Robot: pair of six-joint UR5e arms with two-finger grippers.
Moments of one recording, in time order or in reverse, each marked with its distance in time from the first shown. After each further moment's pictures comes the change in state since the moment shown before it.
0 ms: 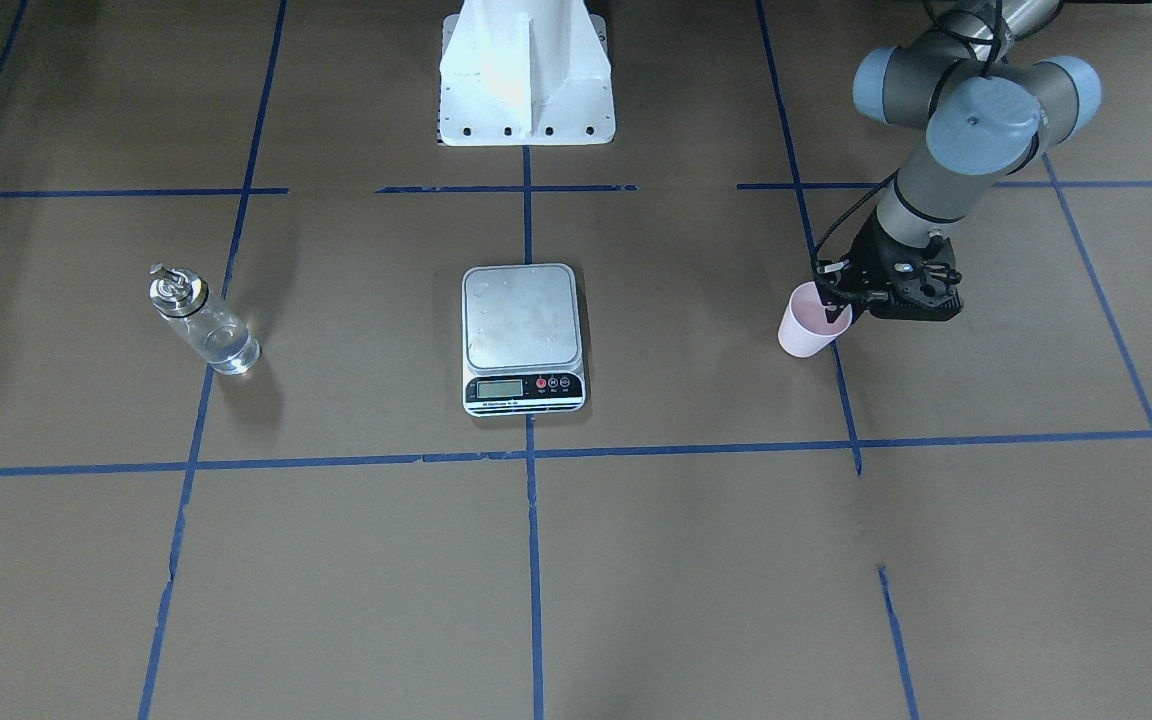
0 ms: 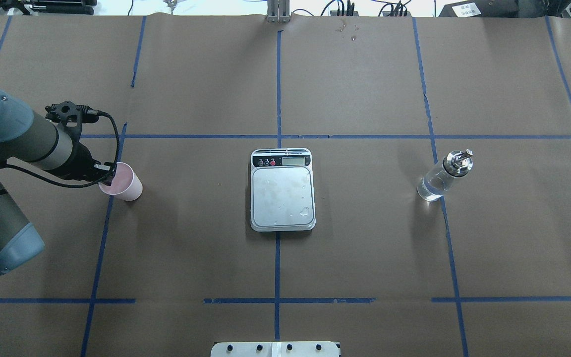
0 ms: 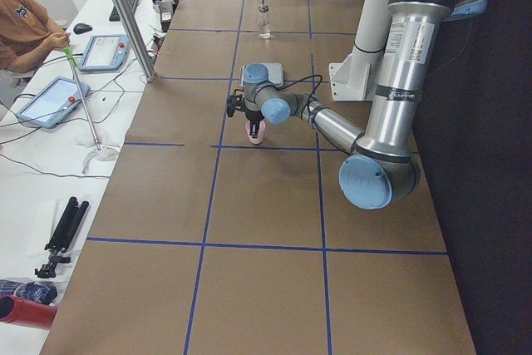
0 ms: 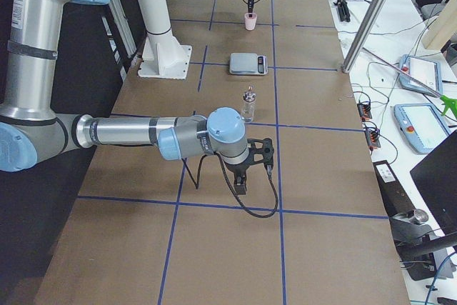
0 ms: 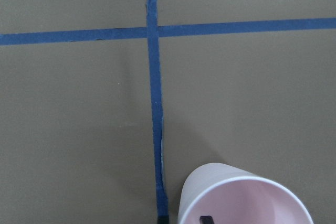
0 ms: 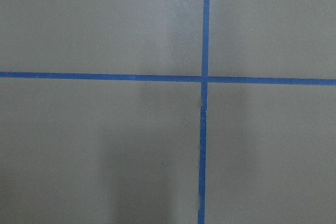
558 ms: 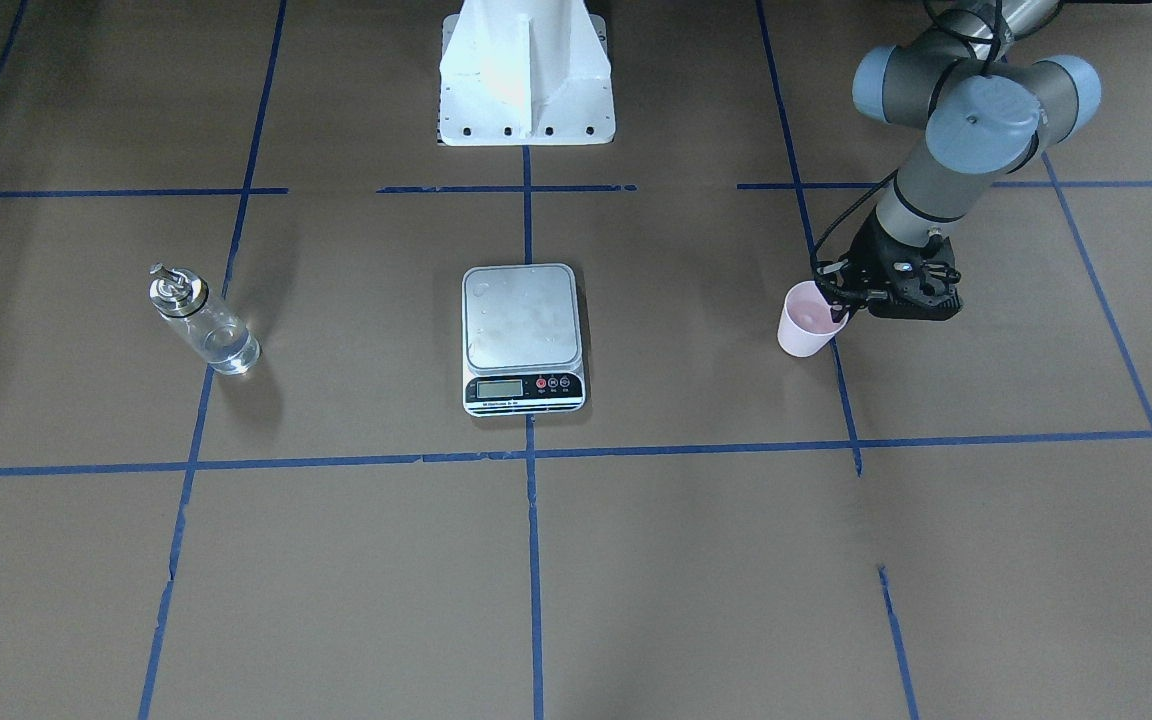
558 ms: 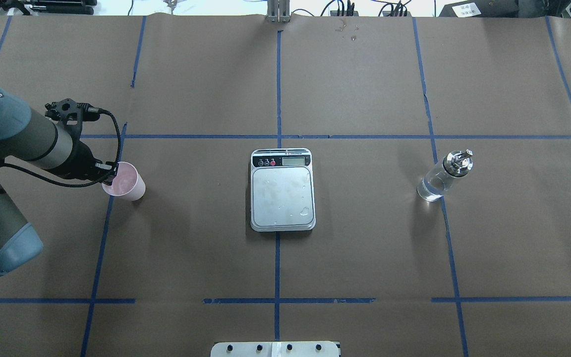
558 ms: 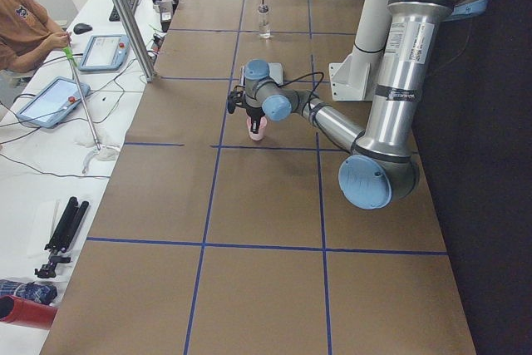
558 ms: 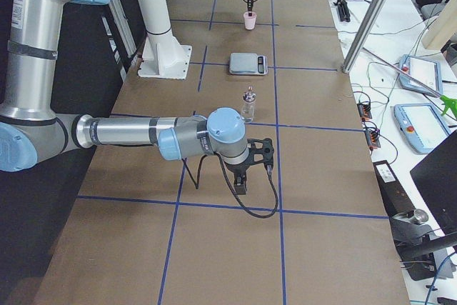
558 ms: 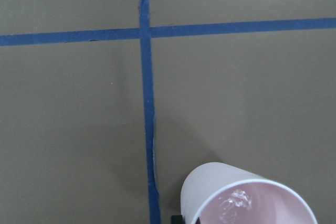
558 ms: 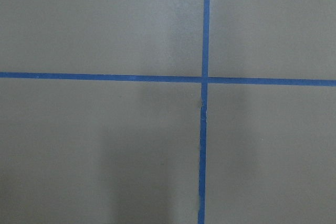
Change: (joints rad) left arm -0.001 -0.008 -0.054 0.043 -0.019 -0.003; right arm 0.000 0.001 0.001 0.001 0.000 0.000
